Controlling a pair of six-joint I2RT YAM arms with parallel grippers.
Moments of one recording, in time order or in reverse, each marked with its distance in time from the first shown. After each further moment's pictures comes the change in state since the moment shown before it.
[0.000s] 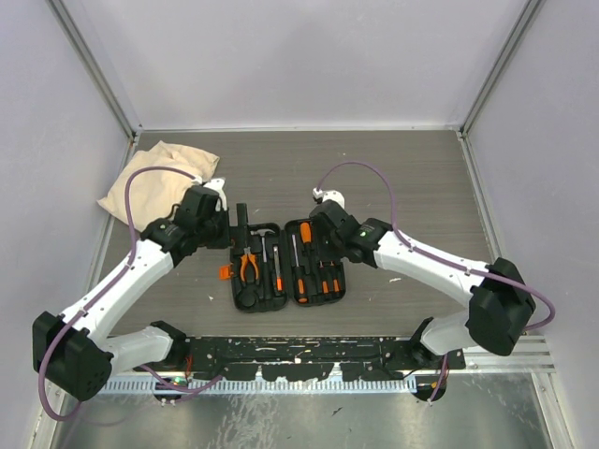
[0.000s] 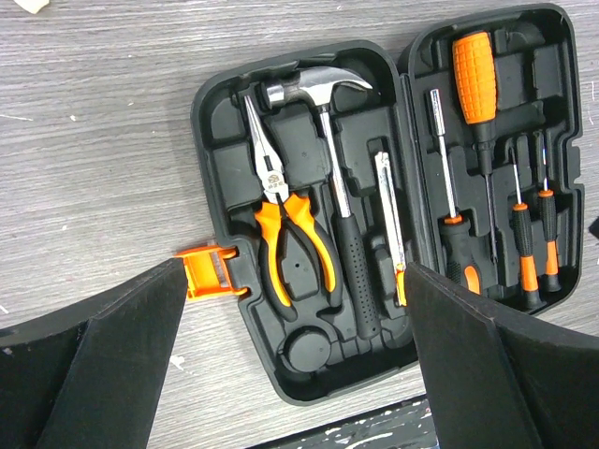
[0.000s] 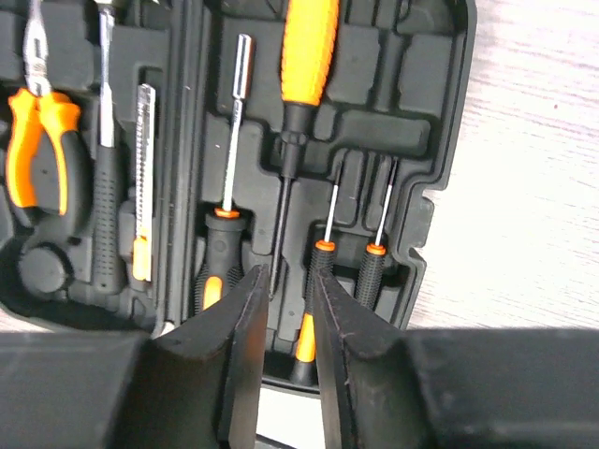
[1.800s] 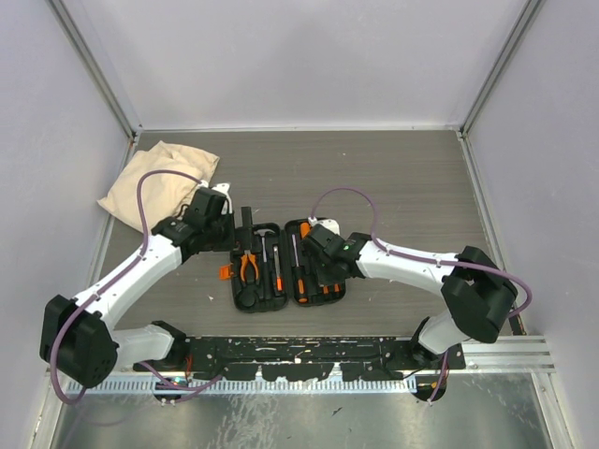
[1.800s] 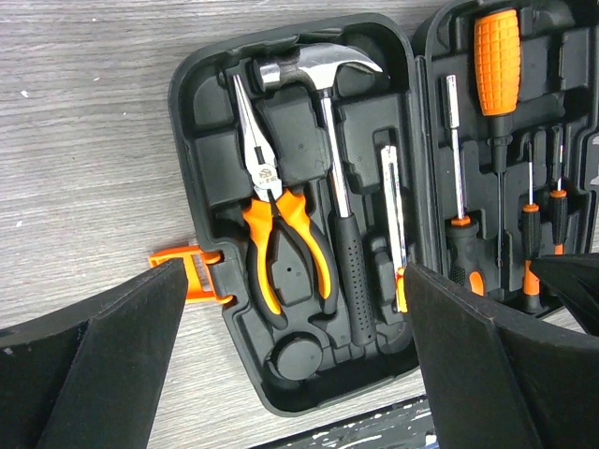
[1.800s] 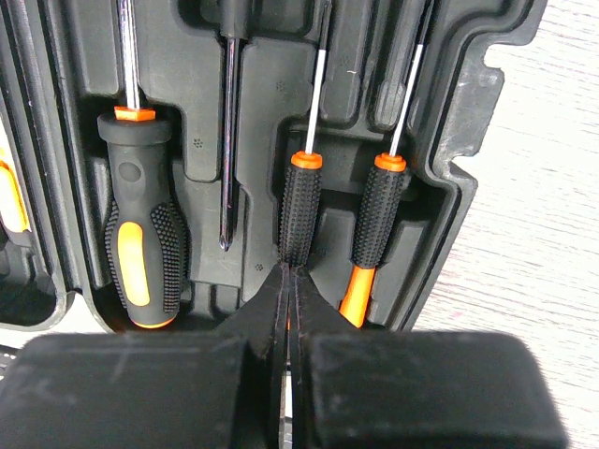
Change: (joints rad) left arm 0.000 0.073 -0.039 0.050 0.032 -0.048; right arm 0.079 0.121 -0.092 -0.055 -0.036 0.098
